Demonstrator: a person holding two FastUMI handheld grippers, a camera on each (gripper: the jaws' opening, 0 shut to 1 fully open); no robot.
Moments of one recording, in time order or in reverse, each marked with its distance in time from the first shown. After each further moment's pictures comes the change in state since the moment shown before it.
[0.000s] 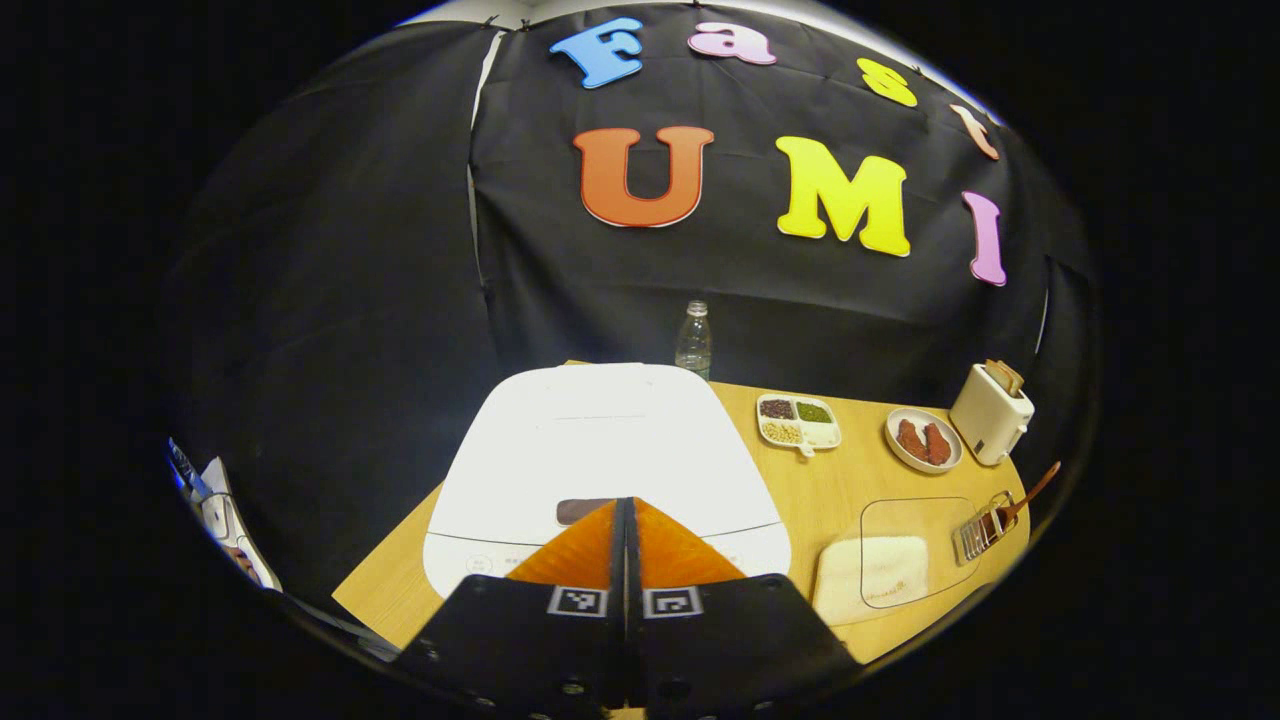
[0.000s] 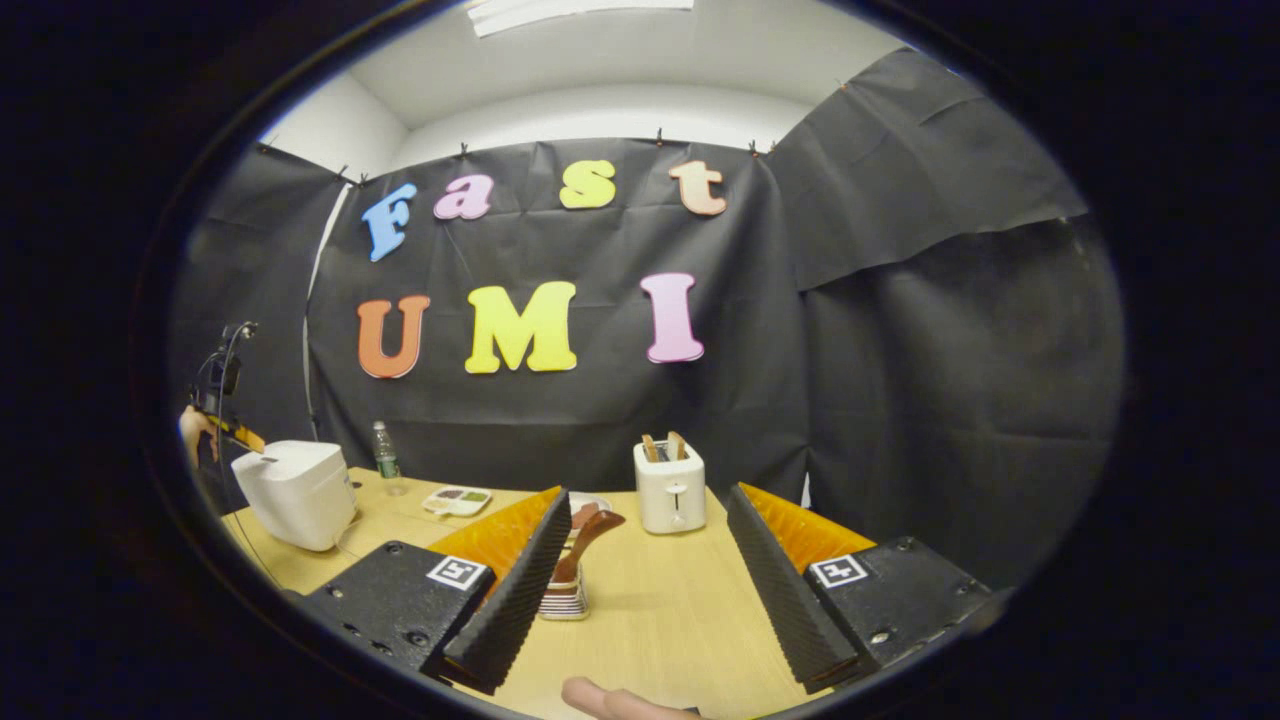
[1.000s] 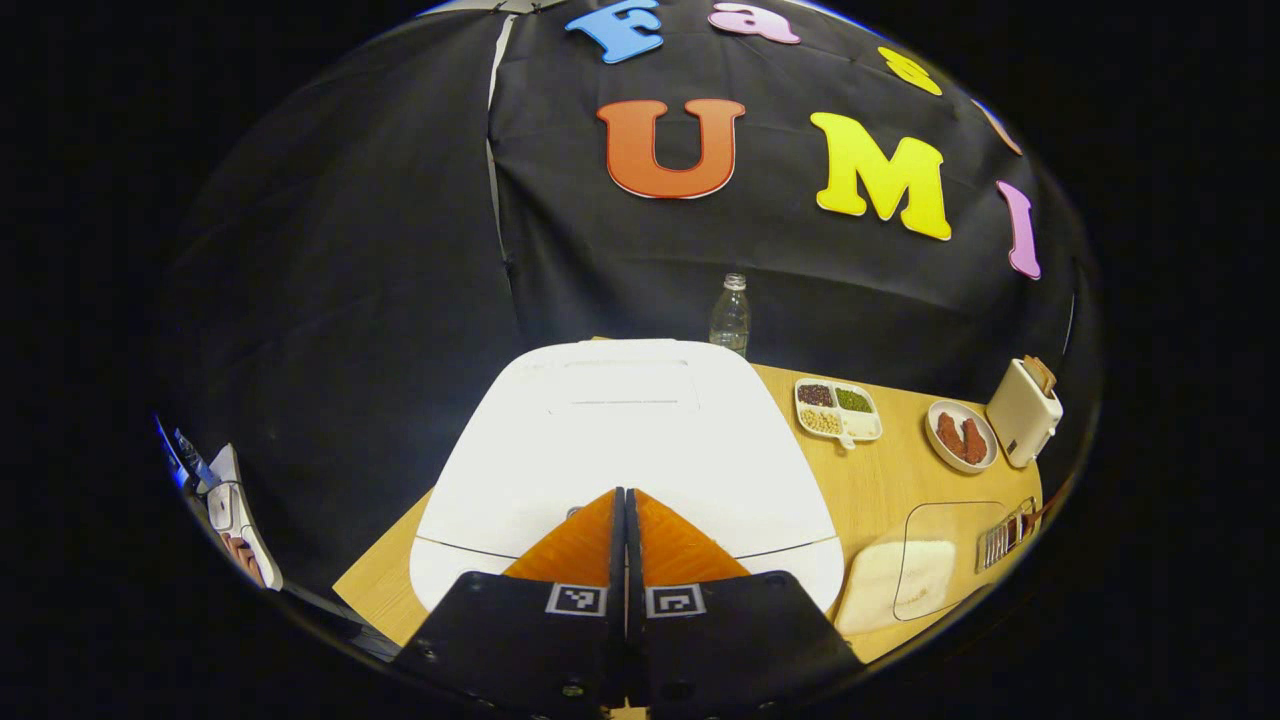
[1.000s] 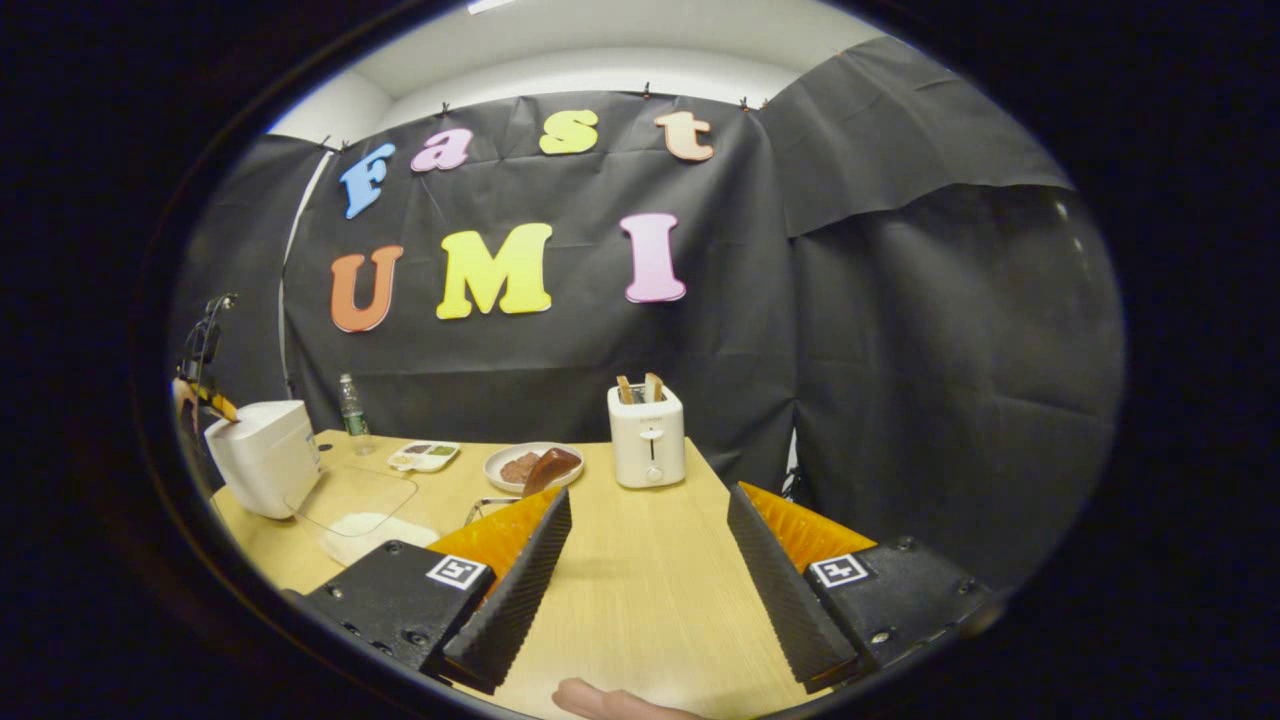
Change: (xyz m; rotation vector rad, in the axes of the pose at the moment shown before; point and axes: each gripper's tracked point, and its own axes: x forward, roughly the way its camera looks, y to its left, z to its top) left arm 0.029 0.008 -0.014 -0.012 0.074 0.066; right arm 0.034 -0.027 -0.060 -0.001 0.129 -0.045
